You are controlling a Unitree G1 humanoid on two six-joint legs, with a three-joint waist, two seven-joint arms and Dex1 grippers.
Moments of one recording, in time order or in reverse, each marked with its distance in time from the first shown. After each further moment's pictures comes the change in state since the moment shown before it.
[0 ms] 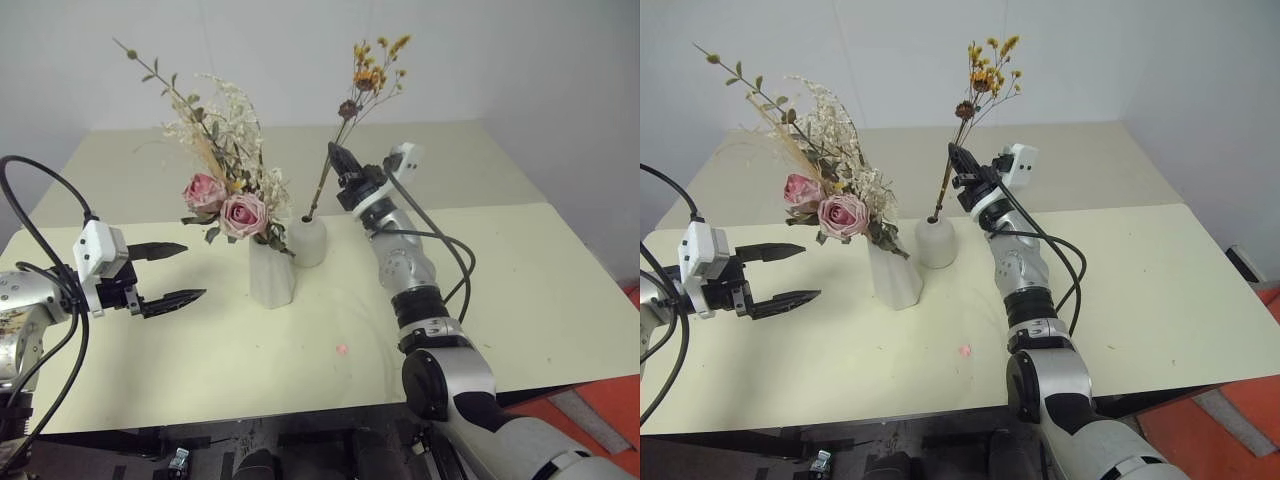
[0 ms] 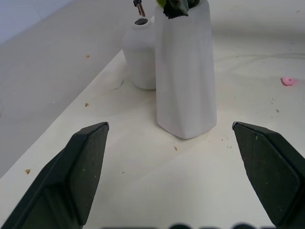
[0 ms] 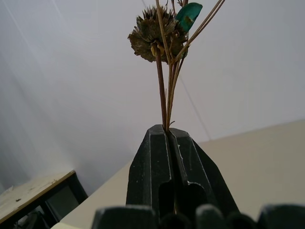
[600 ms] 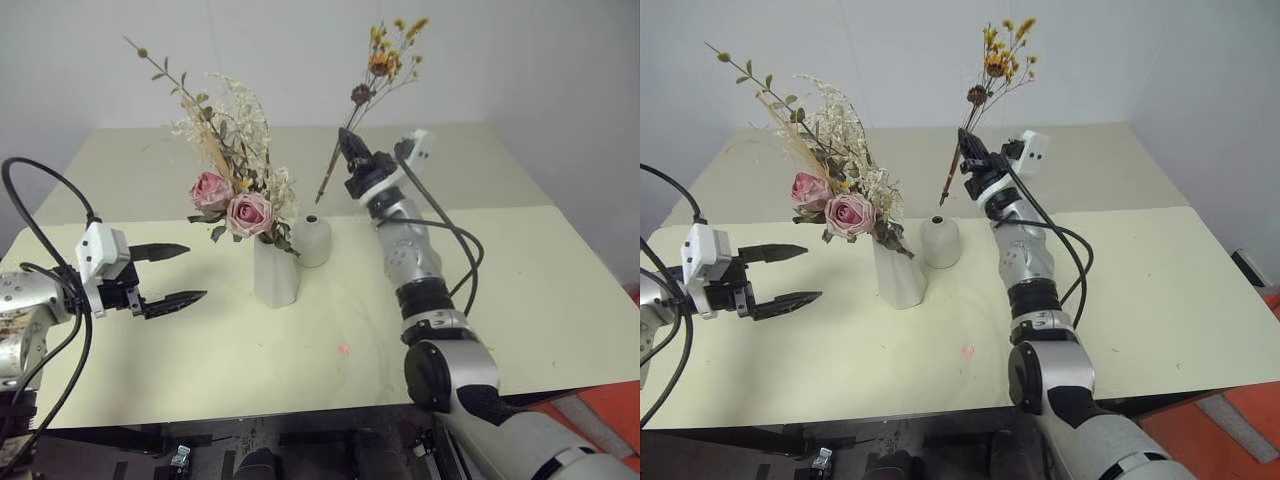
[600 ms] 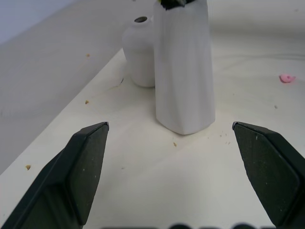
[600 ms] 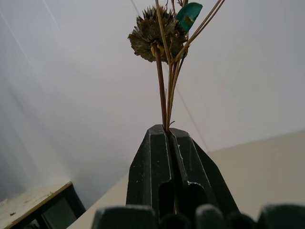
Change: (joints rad) left arm -0.003 -0.016 -0.001 0.016 0.002 -0.026 -0.016; right arm -0.025 -0.013 -0.022 -0.012 0.016 0.009 -0.027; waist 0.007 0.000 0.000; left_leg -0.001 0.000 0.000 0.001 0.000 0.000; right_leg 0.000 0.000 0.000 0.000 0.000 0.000
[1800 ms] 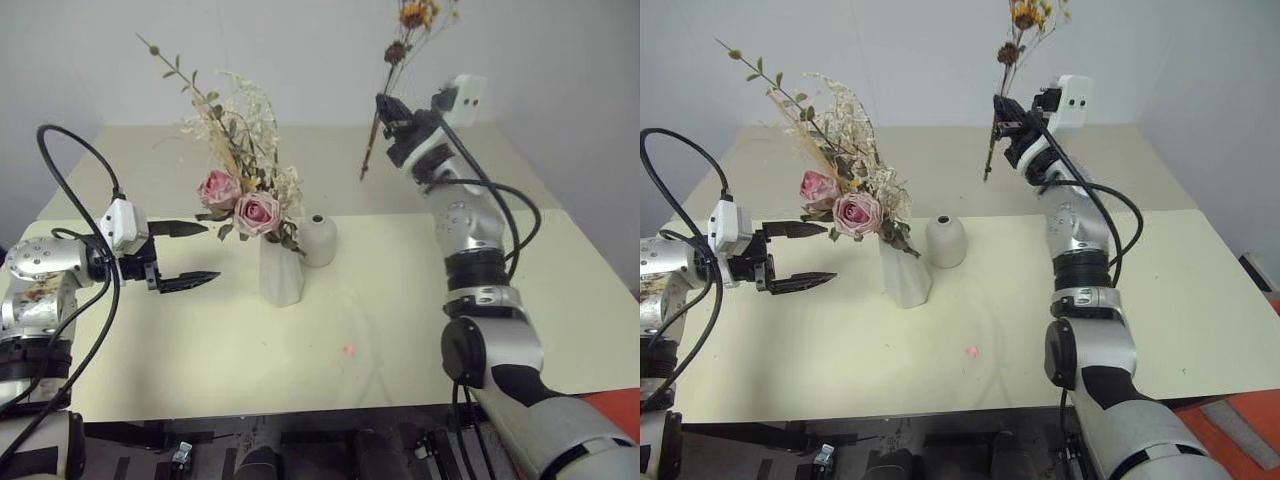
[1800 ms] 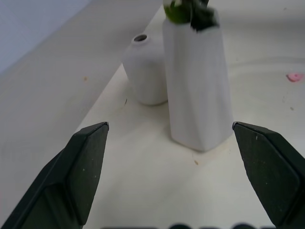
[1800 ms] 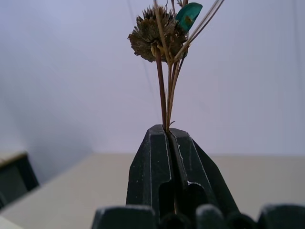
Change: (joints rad) left arm -0.311 -0.067 -0.140 0.293 0.100 -0.191 -0.150; right arm -0.103 -0.202 -0.026 -0.098 -0.044 0.171 -0.015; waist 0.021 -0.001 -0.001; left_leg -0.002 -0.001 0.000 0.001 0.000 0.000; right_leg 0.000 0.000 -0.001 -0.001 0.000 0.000
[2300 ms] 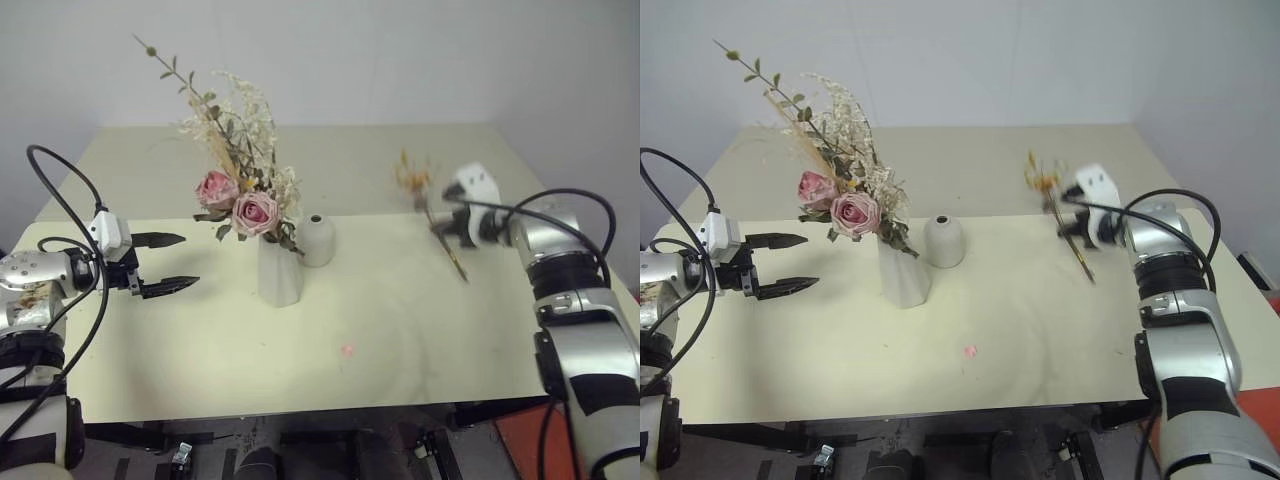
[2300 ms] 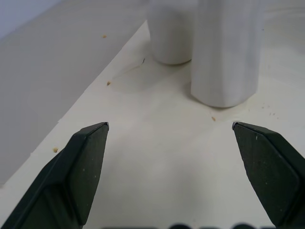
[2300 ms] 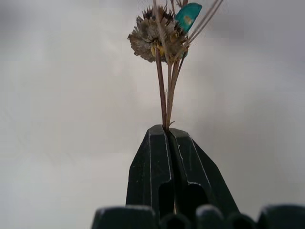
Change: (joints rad) left arm -0.079 0.019 -0.004 0.366 0.071 -0.192 -0.071; right arm 0.085 -0.412 0.311 -0.050 -0.294 0.523 0.178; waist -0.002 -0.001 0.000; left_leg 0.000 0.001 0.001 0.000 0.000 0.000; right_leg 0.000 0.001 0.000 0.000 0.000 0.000
